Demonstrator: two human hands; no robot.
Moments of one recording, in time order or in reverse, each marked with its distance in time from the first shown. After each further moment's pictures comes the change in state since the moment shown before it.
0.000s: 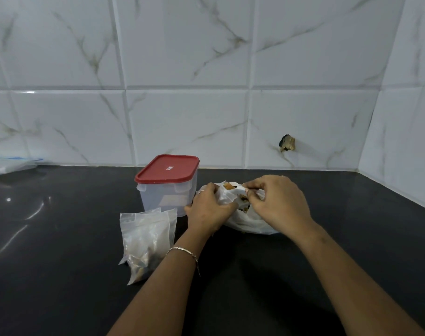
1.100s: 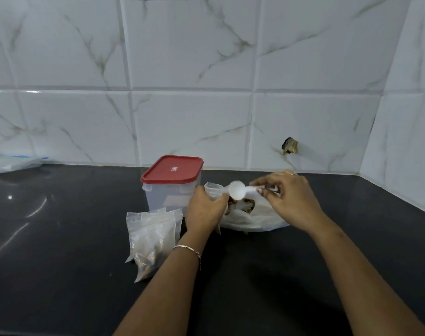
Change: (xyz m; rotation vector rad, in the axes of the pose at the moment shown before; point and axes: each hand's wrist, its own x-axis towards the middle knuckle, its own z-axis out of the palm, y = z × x) left_hand -0.002 0.000 -0.012 -0.177 0.117 -0.188; right_hand 0.009 0.025 -0.005 0.129 0.025 -0.149
